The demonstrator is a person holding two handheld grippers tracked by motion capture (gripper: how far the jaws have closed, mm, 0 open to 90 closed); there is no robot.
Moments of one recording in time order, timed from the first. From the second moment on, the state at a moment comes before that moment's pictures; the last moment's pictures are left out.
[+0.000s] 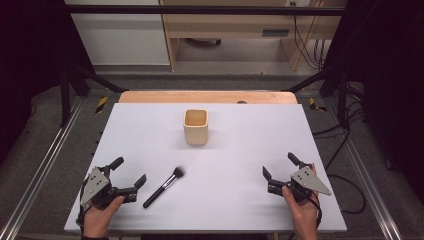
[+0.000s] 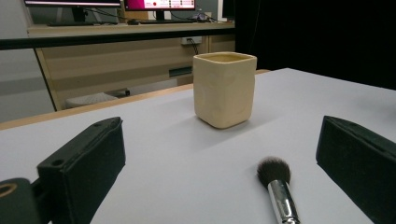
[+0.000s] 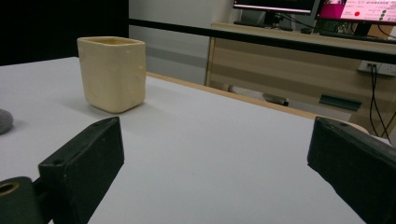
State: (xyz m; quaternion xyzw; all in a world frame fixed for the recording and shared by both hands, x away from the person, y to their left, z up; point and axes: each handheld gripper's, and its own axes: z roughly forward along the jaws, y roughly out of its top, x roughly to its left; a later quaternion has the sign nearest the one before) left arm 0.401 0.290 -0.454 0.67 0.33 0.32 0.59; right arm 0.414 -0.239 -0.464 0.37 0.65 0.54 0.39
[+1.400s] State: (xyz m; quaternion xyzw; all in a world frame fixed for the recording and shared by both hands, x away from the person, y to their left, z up) left arm 0.437 0.220 -0.375 0.86 0.32 0.18 0.34; right arm 0.404 -0.233 -0.468 0.38 0.65 0.53 0.40
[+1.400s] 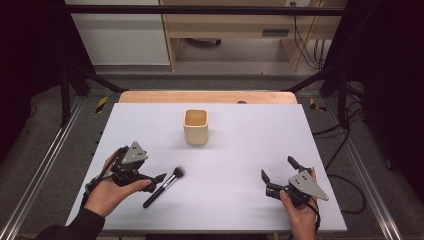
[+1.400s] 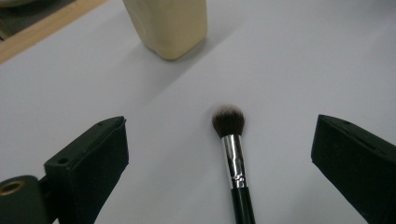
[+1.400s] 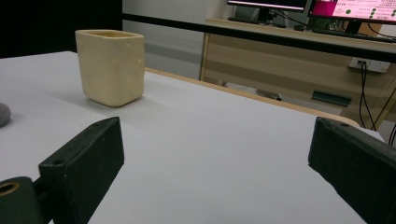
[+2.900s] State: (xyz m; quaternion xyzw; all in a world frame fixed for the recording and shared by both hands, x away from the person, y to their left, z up) left arm 0.465 0.185 -0.431 0.92 0.33 0.09 0.18; right arm 0.405 -0.231 -0.472 0.38 0.65 0.52 0.39
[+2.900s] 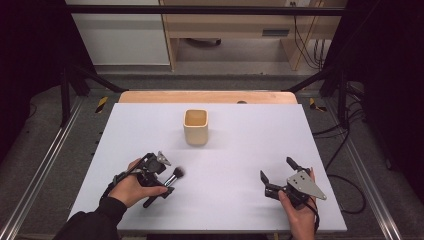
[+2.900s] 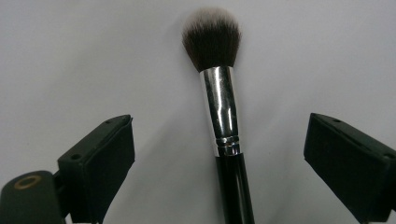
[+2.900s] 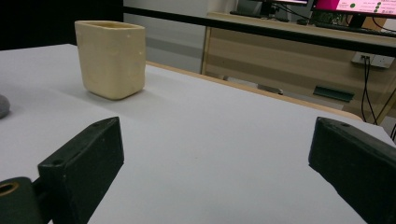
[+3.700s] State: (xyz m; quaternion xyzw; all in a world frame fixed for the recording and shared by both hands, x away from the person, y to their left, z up) left arm 0.464 0.184 -0.436 0.92 0.35 0.06 0.16; right arm 0.406 -0.231 -0.473 0.38 0.66 0.52 0.39
